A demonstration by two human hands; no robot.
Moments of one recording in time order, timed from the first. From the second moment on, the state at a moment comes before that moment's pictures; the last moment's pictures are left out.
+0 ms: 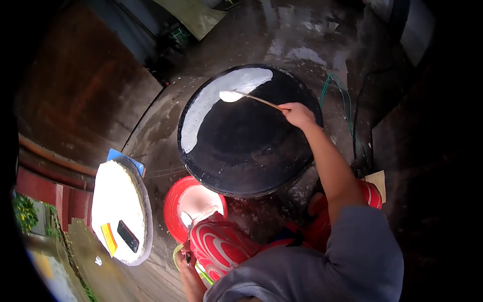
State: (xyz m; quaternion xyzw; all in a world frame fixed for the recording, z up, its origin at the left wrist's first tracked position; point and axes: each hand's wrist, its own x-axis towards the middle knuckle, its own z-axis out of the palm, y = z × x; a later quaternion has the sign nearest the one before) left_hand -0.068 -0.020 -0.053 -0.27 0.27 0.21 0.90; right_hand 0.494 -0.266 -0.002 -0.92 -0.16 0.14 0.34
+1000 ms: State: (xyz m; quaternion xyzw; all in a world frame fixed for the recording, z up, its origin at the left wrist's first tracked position) left_hand -0.077 -0.025 -0.042 -0.23 0.33 0.17 0.90; right_hand 0.406 -0.214 -0.016 -0.86 -0.29 0.20 0.37
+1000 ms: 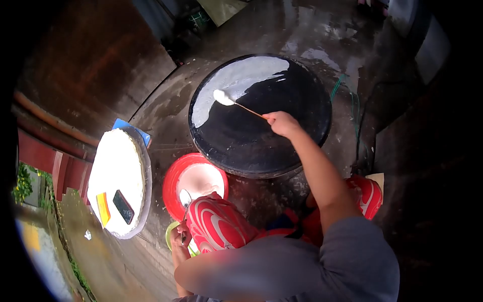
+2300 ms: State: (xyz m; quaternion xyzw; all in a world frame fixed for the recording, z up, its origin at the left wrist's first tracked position) left_hand -0.048 0.023 0.031 -0.28 0.29 0.19 0.90; right_hand 0.282 -0.253 -0.034 -0.83 -0.29 0.23 0.41
